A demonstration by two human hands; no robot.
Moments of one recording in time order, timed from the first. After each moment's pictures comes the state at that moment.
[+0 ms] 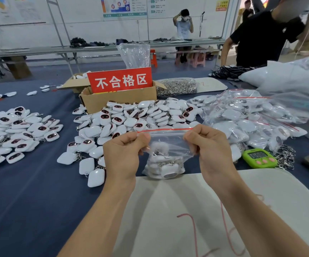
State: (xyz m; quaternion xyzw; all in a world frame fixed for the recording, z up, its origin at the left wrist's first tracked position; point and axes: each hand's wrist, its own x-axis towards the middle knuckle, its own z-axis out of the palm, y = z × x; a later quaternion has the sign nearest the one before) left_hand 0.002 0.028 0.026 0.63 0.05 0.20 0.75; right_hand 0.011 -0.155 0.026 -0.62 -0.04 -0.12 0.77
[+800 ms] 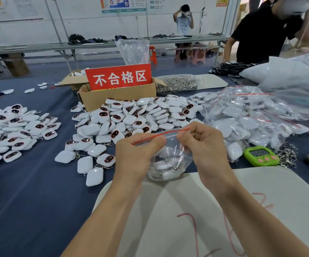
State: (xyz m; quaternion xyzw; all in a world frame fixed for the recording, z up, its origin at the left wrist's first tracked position) left_hand -0.009 0.011 0.030 0.66 0.05 0.10 0.74; right_hand 0.003 -0.144 0.026 -0.64 -0.08 -0.13 0.76
